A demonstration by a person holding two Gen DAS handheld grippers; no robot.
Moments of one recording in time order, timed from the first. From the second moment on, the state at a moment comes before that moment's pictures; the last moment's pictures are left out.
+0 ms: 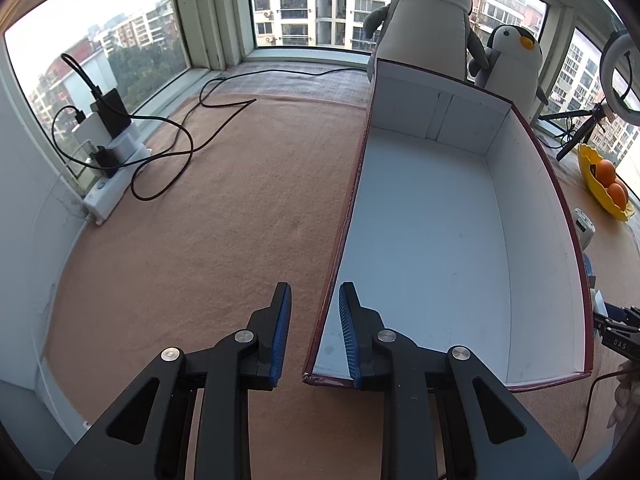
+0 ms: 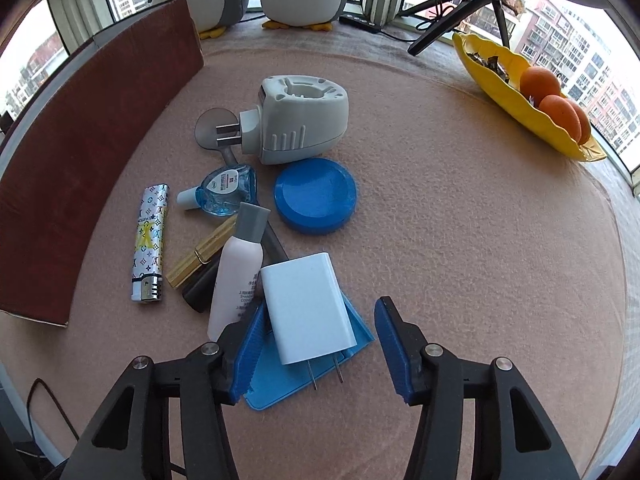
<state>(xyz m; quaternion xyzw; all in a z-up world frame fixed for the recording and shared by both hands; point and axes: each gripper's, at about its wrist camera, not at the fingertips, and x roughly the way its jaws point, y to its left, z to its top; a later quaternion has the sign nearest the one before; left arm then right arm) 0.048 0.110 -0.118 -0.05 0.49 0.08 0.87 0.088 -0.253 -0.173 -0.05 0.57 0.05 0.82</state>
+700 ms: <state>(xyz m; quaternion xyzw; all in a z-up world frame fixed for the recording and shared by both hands) 0.050 0.108 -0.120 -0.05 0.49 0.08 0.87 0.082 -0.270 -0.166 -0.02 0.56 0.04 0.83</state>
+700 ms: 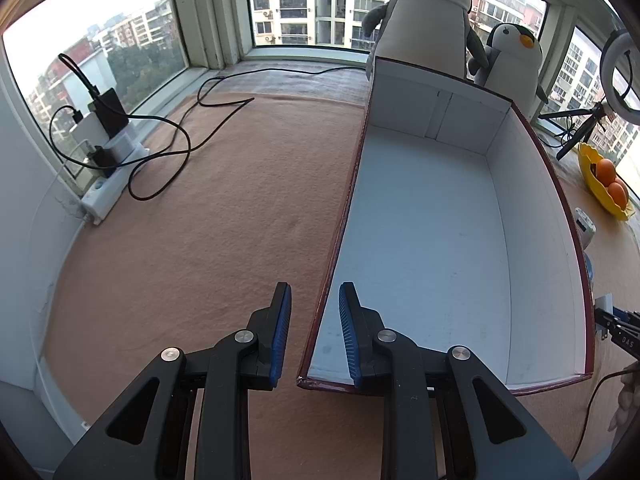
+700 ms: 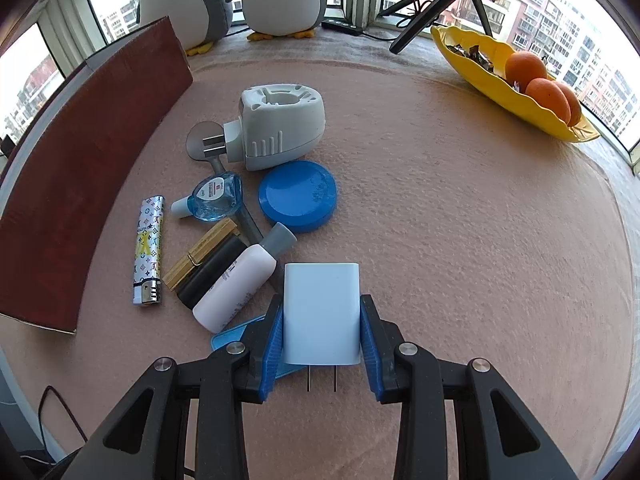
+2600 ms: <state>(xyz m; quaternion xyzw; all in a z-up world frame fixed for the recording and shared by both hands) 0.053 0.113 -0.125 -0.06 0.48 0.07 0.87 0.071 -0.038 -0.081 -0.13 0.46 0.25 0.84</state>
